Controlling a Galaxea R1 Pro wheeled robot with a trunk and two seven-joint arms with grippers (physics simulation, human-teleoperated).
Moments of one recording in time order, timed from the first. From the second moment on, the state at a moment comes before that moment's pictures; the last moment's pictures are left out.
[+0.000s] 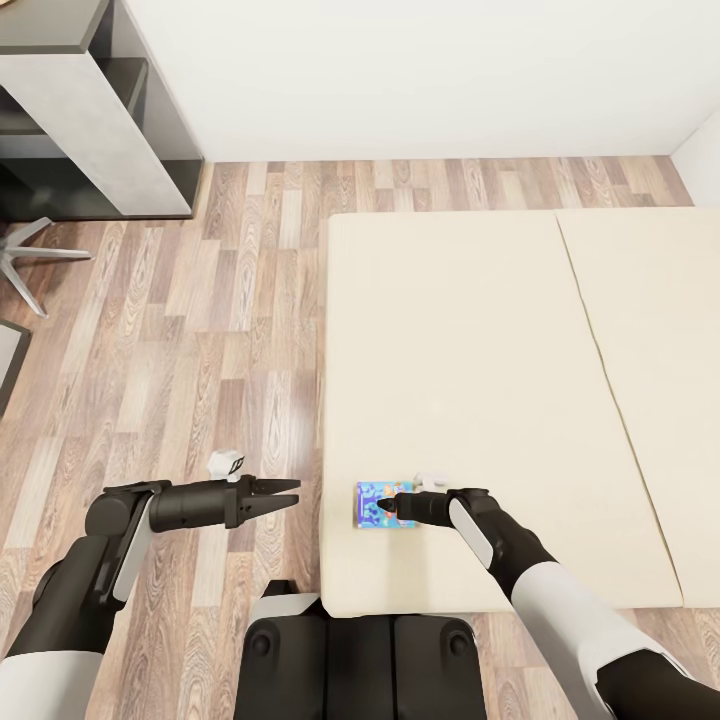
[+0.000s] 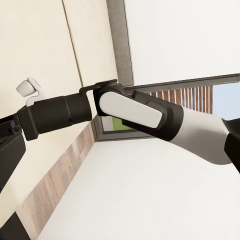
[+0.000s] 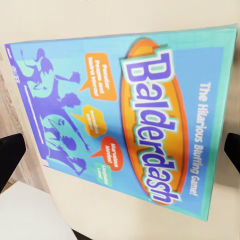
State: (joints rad) left arm -0.54 0.15 0.08 -1.38 0.14 0.89 -1.46; right arm -0.81 0.02 0.30 -0.61 -0.43 0.56 0.24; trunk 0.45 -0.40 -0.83
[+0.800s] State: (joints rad) left arm -0.54 0.15 0.13 -1.38 0.15 0.89 -1.46; right arm -0.81 0.10 0.28 -0.61 -0.45 0.50 0.24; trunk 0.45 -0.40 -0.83
